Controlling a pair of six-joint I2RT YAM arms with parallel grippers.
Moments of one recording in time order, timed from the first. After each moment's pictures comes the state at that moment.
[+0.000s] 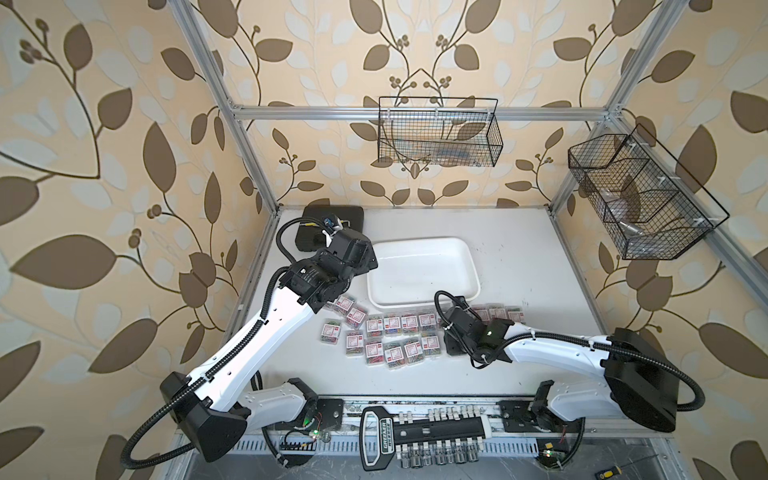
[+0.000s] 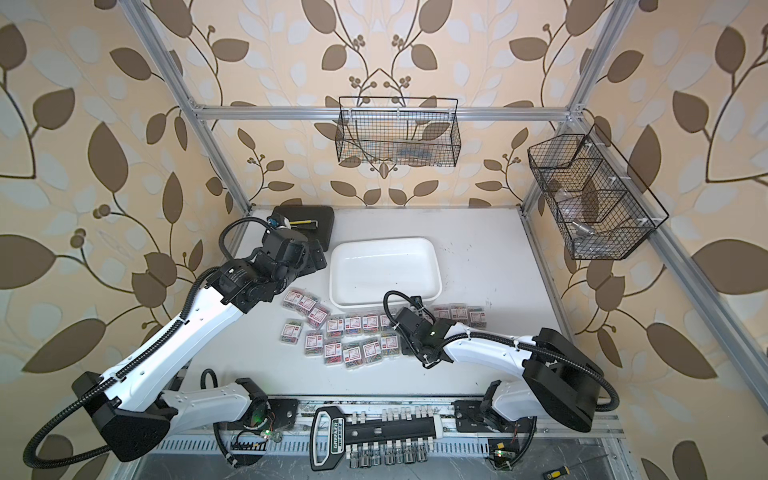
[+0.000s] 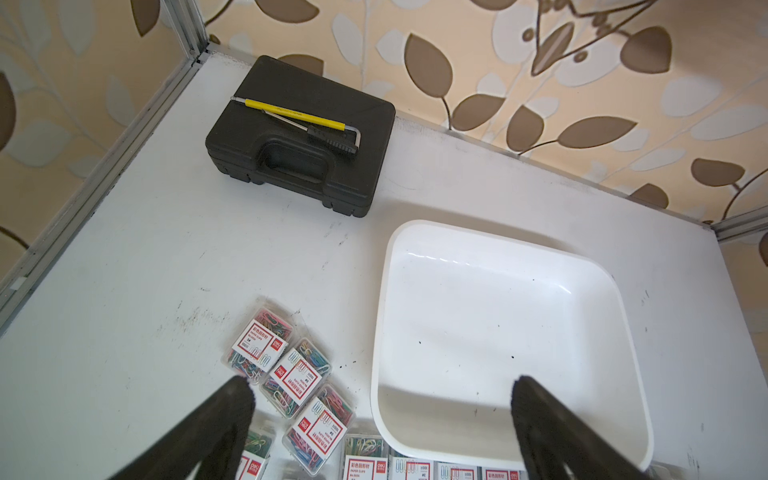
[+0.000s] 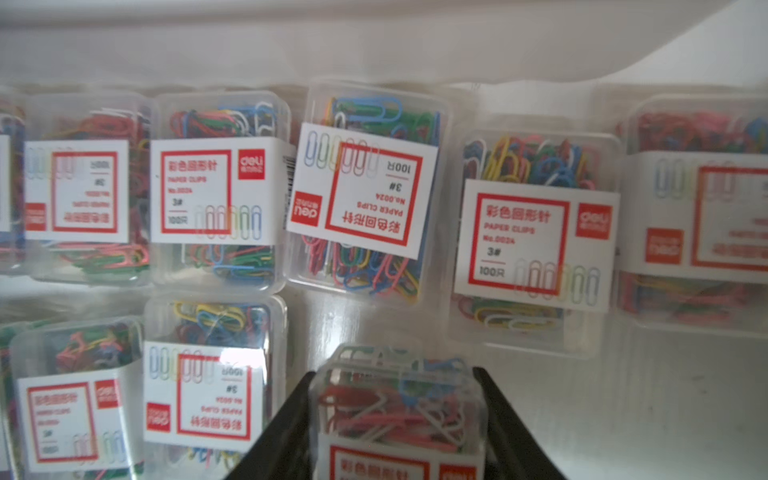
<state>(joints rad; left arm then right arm) -0.59 1.19 1.29 -0.85 -0.48 -0.74 0.93 1.38 0.65 -0.45 0.29 0.82</state>
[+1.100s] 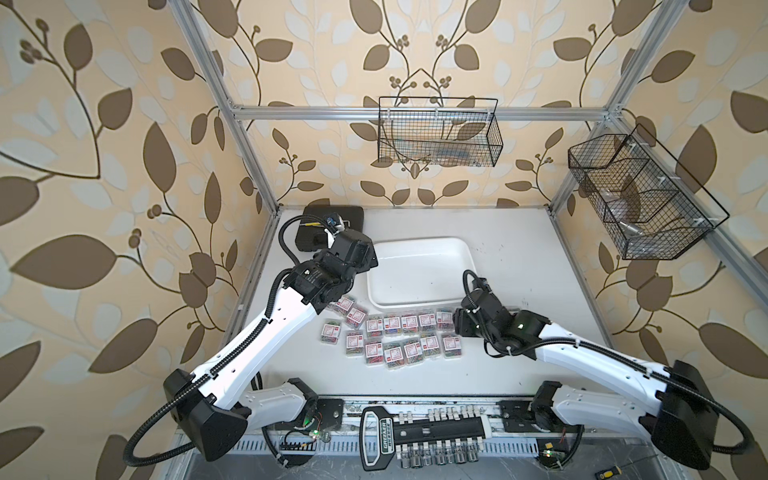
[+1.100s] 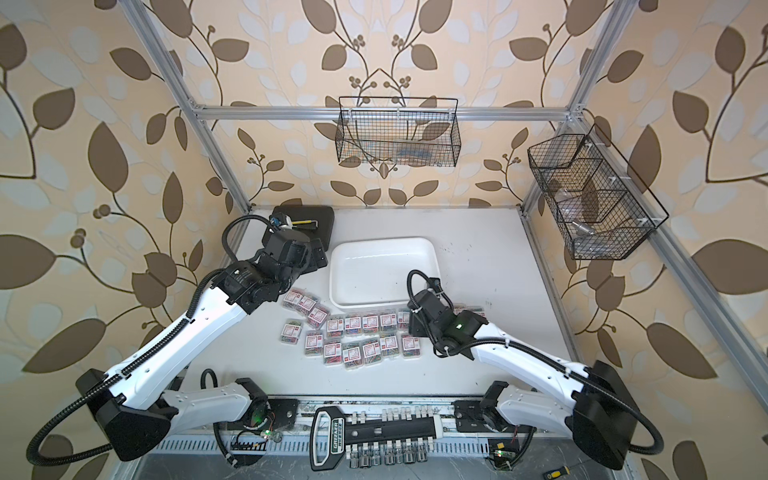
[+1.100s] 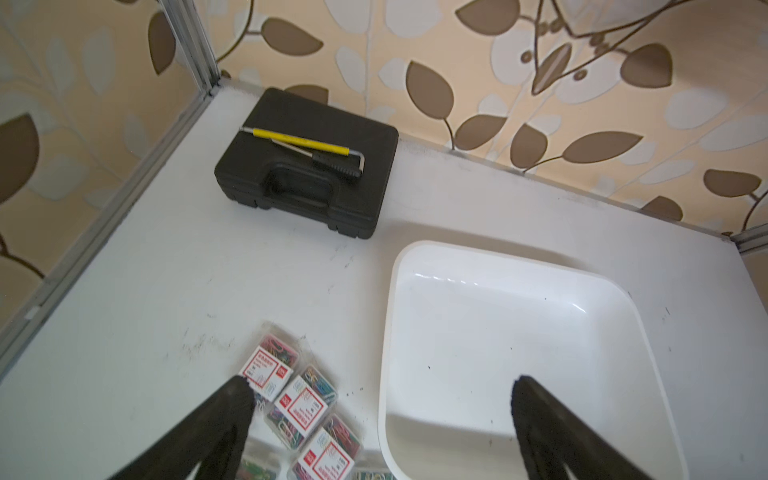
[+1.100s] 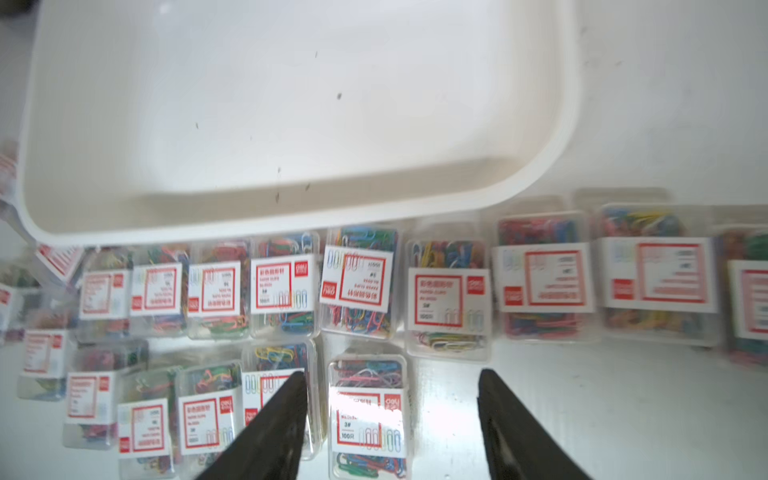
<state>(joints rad) -0.58 1.16 1.20 -0.72 -0.56 -0.64 0.75 1.08 0.74 -0.61 0.34 0.79</state>
